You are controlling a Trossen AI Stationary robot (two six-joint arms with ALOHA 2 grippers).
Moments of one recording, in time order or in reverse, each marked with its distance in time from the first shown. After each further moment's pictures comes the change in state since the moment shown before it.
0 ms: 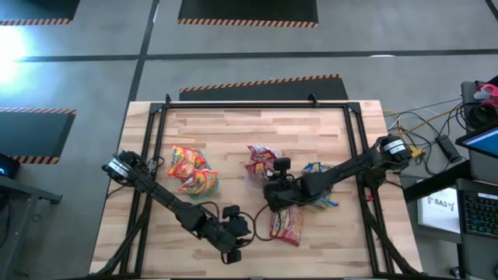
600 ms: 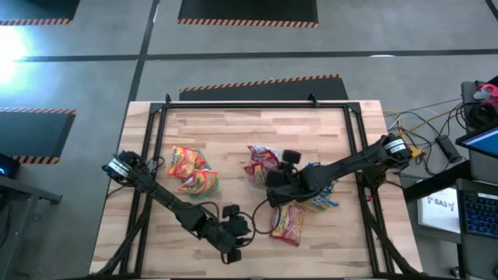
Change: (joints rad) left arm 0.000 0.000 0.000 -0.002 -0.023 0.014; right arm -0.015 -0.008 0.185 -0.346 0.012 0.342
